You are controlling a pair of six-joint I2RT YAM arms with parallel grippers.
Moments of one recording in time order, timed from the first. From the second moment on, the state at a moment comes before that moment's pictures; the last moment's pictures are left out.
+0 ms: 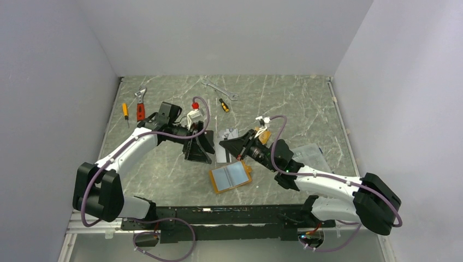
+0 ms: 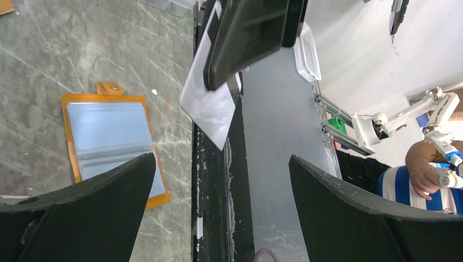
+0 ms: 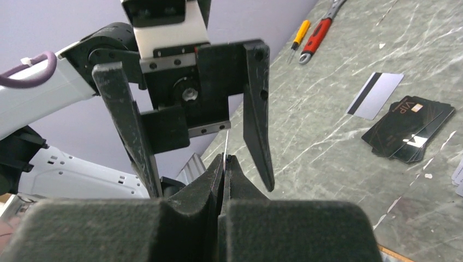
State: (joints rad) left arm -0.33 1.36 0.97 -0.64 1.37 0.30; right arm 0.91 1.13 0.47 0.77 -0.07 0.81
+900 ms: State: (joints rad) left arm -0.34 1.34 0.91 -0.21 1.42 -0.18; right arm 0.91 1.27 0.54 0.92 -0.11 0.88
